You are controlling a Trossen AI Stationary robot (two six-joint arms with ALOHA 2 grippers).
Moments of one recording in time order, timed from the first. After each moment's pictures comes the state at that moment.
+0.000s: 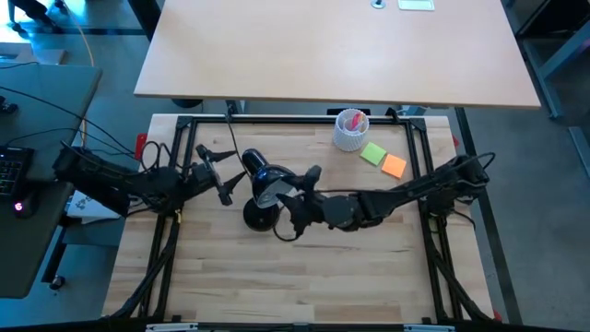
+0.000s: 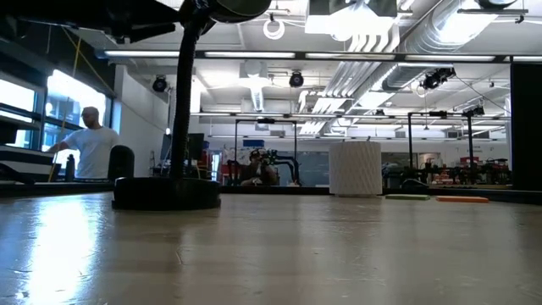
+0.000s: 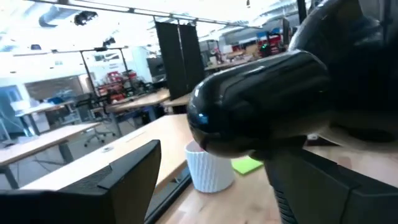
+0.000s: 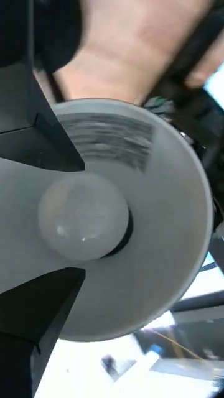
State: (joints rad) left arm -0.22 0.70 0.30 0.59 -0.72 0.35; right arm 0.32 1.73 1.36 0.18 0.82 -0.91
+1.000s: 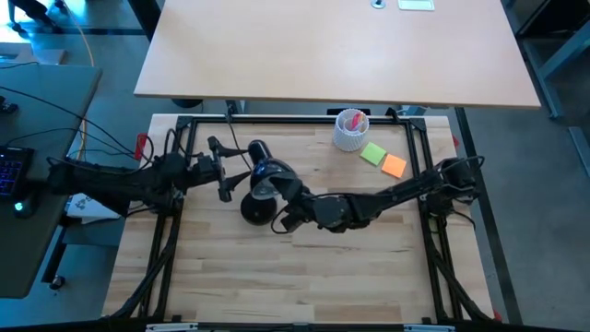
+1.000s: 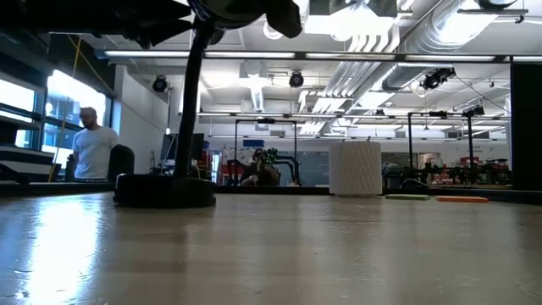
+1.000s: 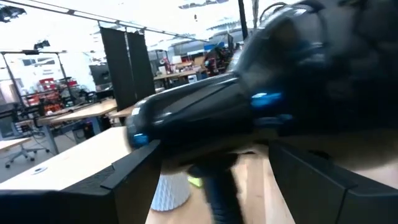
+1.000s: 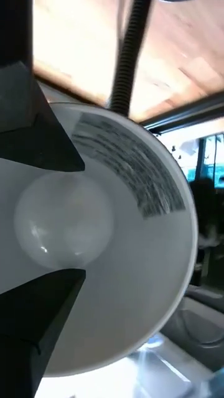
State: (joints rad) left arm 0.03 0.71 0.34 0.52 -0.21 0.23; right arm 0.27 1.83 1.36 0.37 0.86 -1.57
